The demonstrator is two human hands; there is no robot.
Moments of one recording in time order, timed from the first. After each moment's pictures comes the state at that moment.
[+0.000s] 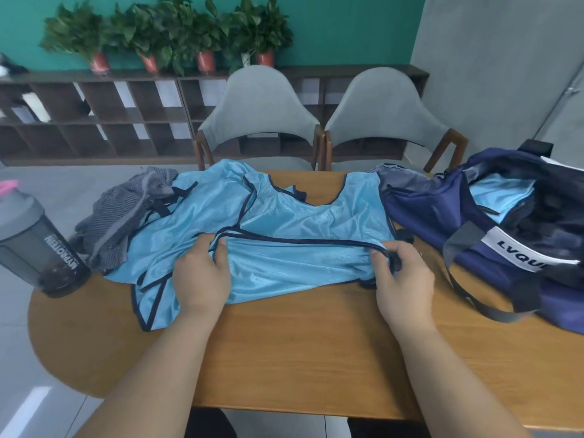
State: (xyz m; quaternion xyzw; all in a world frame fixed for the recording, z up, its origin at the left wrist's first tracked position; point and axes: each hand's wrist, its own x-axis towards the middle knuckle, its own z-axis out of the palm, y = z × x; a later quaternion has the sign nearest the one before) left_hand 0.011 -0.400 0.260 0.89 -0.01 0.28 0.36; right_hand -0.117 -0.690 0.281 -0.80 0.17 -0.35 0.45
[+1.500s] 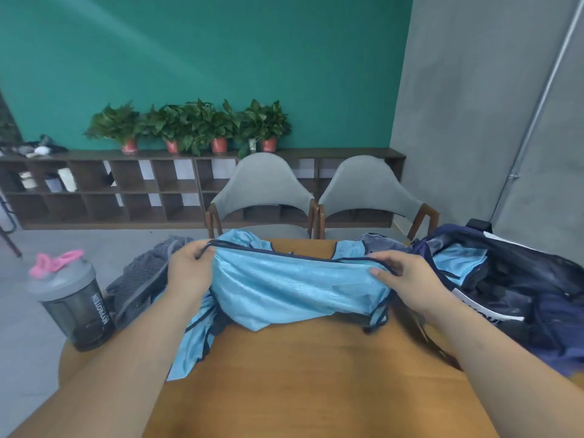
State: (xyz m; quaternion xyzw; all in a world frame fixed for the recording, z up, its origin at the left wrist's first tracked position) left_hand 0.026 -0.387 0.399 0.75 0.01 0.15 0.64; right_hand -0.098 -0.779 0.385 -0.89 0.04 -0.17 0.42
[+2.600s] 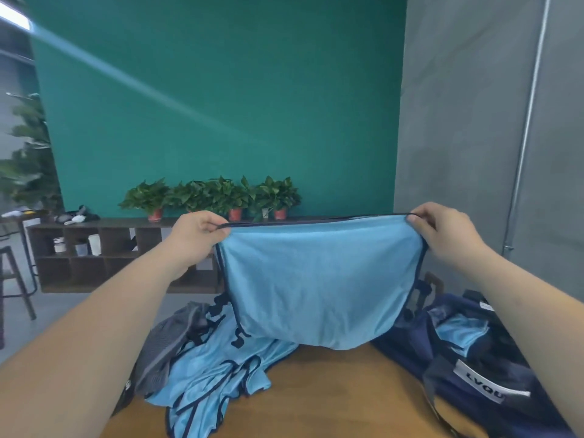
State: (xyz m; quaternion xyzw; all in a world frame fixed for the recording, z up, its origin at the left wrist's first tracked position) left_hand 0.009 -0.350 0.614 0.83 -0.15 0.17 0.51; right_hand -0.119 -0.796 0.612 -0.89 0.05 -0.39 0.22
